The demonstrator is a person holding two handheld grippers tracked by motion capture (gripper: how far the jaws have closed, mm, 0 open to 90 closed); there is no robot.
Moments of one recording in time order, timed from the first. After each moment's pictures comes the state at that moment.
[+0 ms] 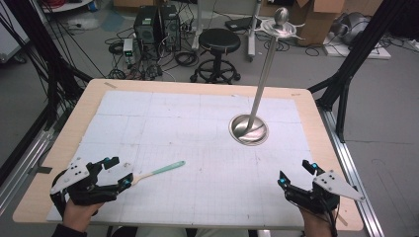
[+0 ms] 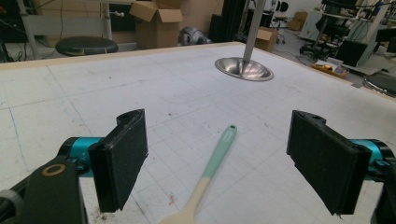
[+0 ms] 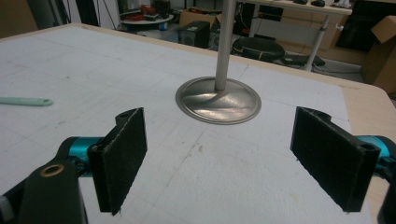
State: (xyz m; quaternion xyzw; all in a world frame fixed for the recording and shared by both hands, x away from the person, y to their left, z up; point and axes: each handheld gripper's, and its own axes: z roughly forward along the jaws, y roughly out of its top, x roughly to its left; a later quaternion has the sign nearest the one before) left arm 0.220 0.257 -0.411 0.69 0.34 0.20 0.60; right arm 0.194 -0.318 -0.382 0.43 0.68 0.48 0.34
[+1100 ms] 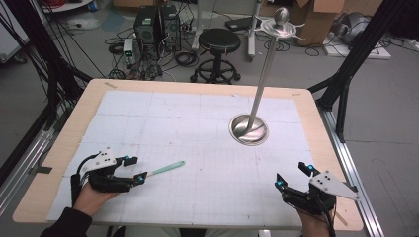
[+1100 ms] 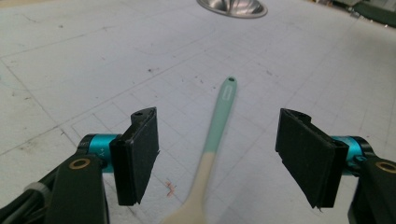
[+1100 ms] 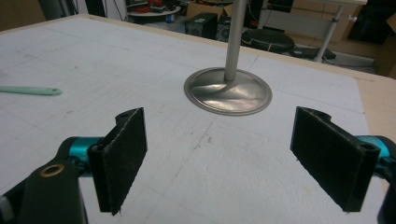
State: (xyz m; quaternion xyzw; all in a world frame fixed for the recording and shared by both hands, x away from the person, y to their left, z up) left arm 0.268 0.232 -0.427 0.79 0.31 0.12 0.51; right arm 0.195 -0.315 -0.388 0.43 0.69 0.48 0.32
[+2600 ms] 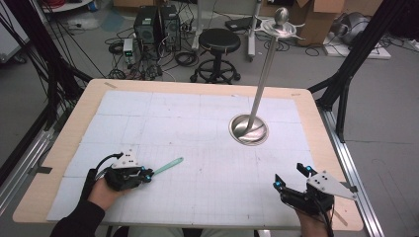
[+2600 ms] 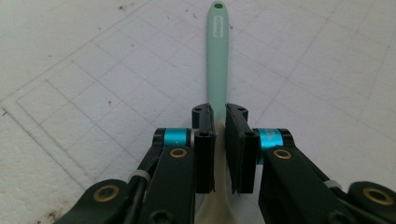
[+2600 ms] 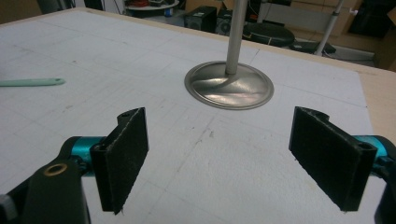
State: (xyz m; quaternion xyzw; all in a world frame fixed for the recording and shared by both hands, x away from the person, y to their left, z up) left arm 0.281 0.206 -0.444 0.86 0.29 0.11 0.40; right arm 0.195 -0.311 -0.390 0.44 0.70 0.47 0.32
